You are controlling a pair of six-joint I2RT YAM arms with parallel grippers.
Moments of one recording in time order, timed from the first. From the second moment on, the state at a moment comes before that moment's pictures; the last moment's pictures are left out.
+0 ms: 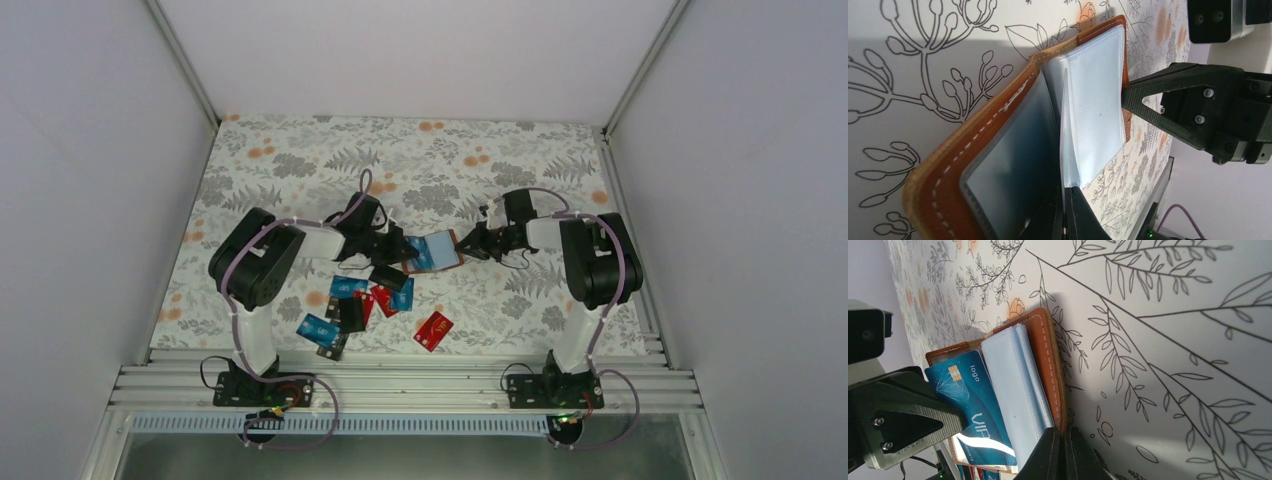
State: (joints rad) left arm -0.52 1.93 0.93 0.15 0.72 -0.85; right arm 0.21 1.88 0.90 -0.14 -0.78 0.48
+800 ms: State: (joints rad) left arm -0.52 1.97 0.92 0.23 0.76 -0.93; right arm 0.21 1.88 0.90 -0.14 -0.78 0.49
